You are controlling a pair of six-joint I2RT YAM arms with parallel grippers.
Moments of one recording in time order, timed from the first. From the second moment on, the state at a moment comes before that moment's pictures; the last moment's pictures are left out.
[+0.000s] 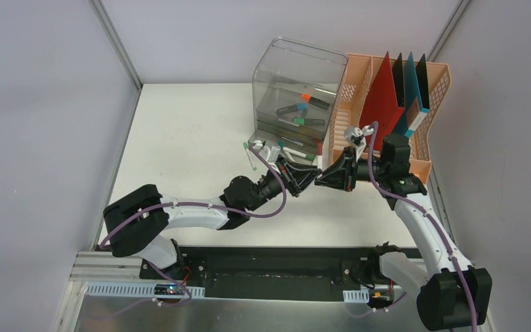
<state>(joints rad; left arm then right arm) -1.10 1.51 0.67 1.14 -0.08 -0.58 0.16 0.98 0.72 -0.19 -1.28 -0.01</state>
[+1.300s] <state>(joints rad) -1.10 0.90 0.49 0.40 -0.27 -0.35 0.16 0.99 0.78 -0.60 -1.19 -0.50</state>
